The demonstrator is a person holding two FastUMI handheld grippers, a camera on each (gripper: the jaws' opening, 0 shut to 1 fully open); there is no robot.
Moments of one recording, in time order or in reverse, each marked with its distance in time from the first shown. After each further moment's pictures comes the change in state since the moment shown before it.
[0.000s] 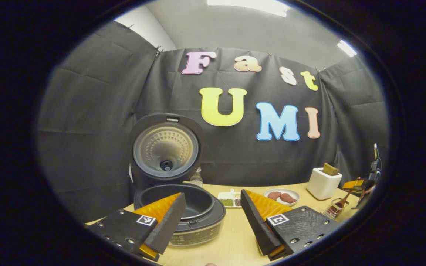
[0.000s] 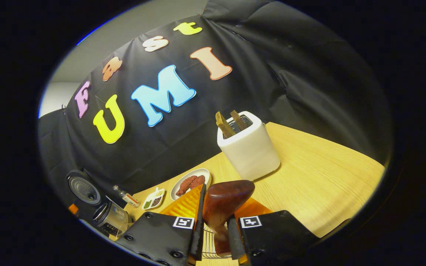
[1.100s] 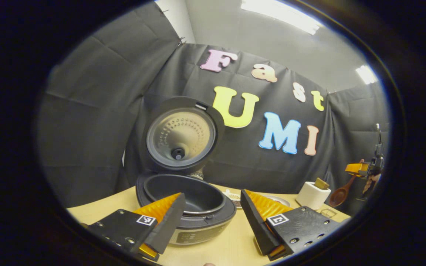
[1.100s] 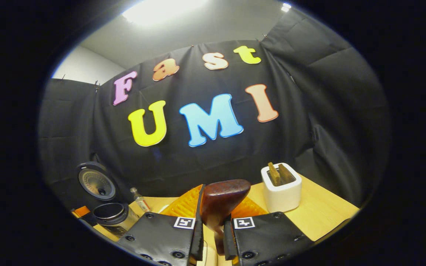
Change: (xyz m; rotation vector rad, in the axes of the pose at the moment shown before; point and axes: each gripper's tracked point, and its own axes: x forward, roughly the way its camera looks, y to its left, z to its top) left arm -0.005 0.061 -0.012 -0.159 -0.028 -0.050; right arm -0.076 0.190 0.071 -0.313 -0.205 0.144
